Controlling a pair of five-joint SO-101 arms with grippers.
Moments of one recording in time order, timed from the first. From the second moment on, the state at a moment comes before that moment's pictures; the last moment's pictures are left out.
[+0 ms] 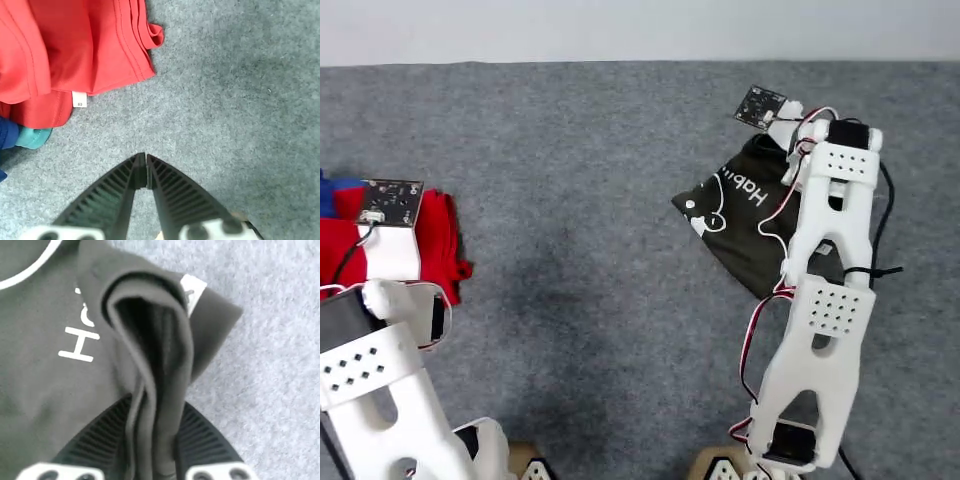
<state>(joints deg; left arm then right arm) -28.0 -42.9 30.1 99.7 -15.3 9.2 53.8 -56.9 75.2 68.6</state>
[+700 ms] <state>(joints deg) -28.0 -42.9 30.1 99.7 -15.3 9.7 53.7 -74.8 99.5 25.9</state>
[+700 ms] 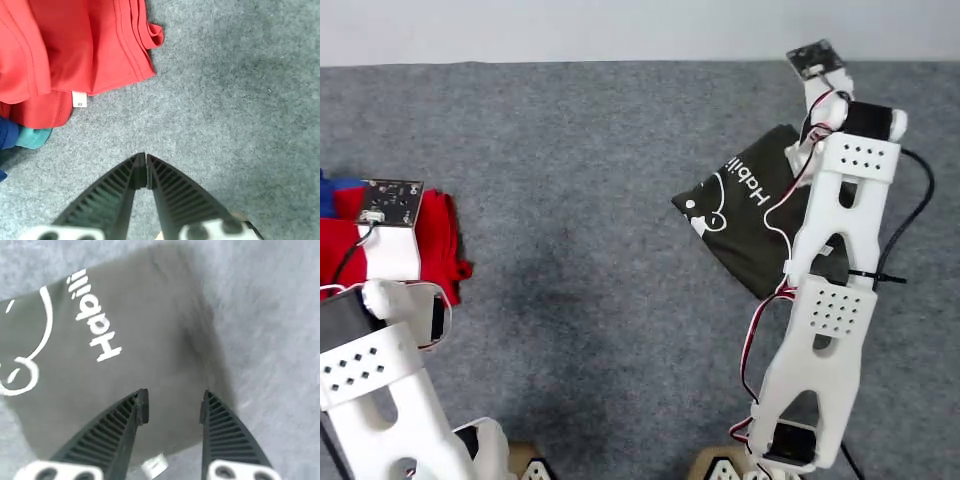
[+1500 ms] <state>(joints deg) -28.0 -42.9 30.1 99.7 -15.3 10.1 49.4 -55.6 100.7 -14.6</state>
